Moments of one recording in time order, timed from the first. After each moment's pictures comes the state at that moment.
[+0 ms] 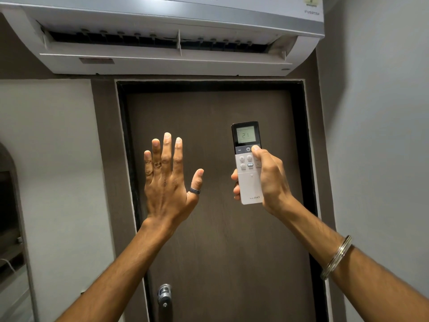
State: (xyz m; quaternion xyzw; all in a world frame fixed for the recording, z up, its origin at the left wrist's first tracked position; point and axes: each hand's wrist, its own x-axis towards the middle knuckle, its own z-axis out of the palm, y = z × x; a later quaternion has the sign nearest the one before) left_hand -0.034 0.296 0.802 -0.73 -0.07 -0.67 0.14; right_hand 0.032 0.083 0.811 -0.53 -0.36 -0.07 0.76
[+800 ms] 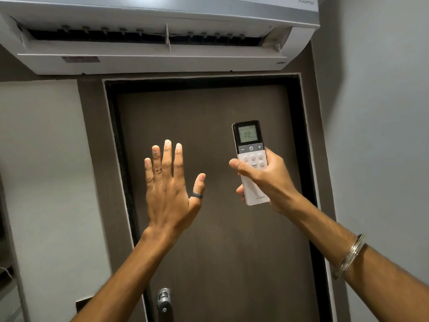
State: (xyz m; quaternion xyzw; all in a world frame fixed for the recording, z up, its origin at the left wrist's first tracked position) left_hand -0.029 0.280 0.792 -0.79 -0.07 -0.60 0.08; right_hand 0.047 0.070 0.809 -0.57 -0.35 -0.09 0.74
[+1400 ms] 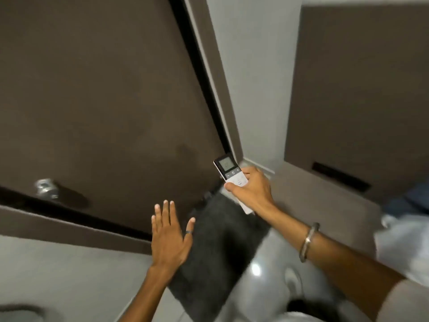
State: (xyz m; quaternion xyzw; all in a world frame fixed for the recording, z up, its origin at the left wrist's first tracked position) left_hand -0.066 0.174 0.348 -1.00 -0.05 0.03 -0.08; right_hand 0.009 -0.066 0.352 -0.80 0.17 0.03 0.57
